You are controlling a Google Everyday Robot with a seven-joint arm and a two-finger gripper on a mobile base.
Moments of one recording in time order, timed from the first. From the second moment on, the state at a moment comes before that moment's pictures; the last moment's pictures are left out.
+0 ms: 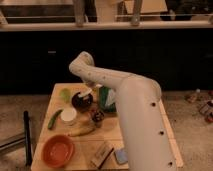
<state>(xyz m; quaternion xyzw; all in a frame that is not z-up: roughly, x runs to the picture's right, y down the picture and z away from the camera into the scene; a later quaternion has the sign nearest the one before) -0.070 -0.011 0.912 -0.25 0.03 -0.24 0.94</state>
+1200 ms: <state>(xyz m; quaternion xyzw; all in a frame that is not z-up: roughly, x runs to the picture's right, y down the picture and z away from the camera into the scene) -0.077 0.023 0.887 -0.24 0.01 -0.30 0.92</state>
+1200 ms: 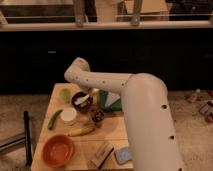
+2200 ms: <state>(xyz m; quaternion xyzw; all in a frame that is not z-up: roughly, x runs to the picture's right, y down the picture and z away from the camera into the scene) -0.058 0.001 0.919 -0.27 0.02 -0.25 0.93</state>
